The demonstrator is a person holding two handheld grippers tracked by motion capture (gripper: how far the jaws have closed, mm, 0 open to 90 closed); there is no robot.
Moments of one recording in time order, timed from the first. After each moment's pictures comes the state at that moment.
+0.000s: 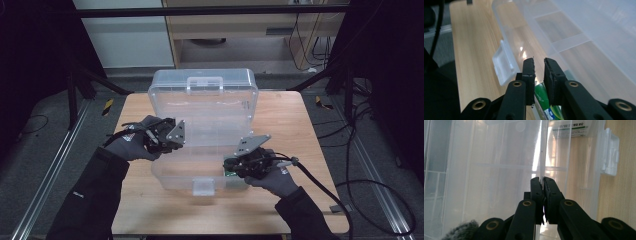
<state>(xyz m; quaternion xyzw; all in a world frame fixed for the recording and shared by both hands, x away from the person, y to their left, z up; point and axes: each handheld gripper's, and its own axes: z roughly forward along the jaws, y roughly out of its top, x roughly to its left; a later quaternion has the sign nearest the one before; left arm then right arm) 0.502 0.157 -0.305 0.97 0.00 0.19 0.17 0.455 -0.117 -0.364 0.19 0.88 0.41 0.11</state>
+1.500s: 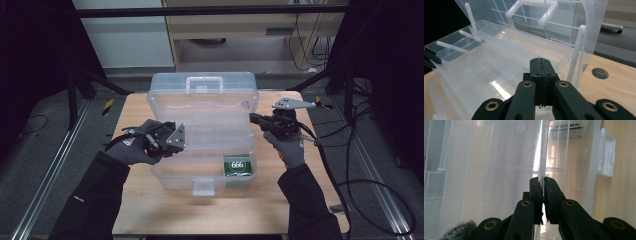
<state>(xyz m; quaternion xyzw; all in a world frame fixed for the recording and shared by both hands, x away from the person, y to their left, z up) 0.495 0.157 -0.313 0.97 0.00 0.19 0.17 0.523 -0.182 -0.333 0.38 0.74 0.52 0.19</state>
